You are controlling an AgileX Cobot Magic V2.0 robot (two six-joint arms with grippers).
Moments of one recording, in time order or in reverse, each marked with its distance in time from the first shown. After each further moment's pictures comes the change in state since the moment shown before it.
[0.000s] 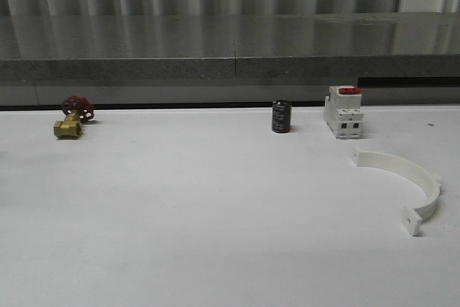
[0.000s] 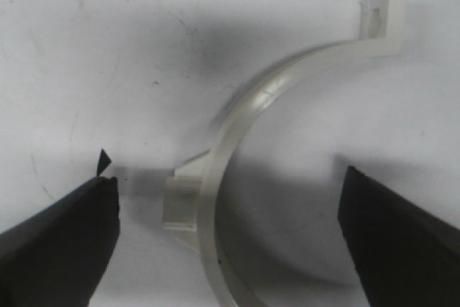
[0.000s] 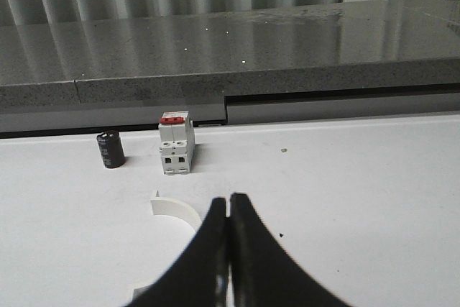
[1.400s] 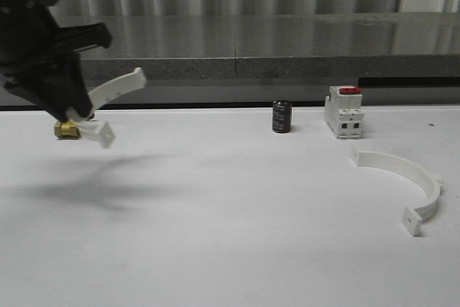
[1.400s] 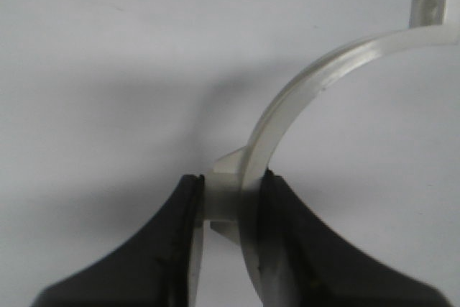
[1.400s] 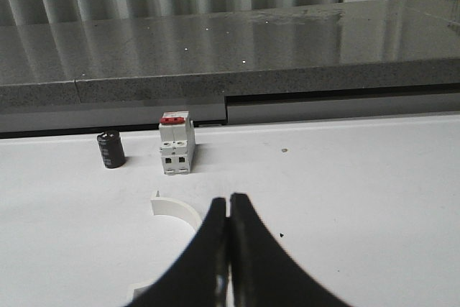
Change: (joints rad) left arm -0.494 -0.192 -0.002 -0.127 0.037 -0.320; right arm 0.000 0.000 0.000 0.000 0.000 0.000
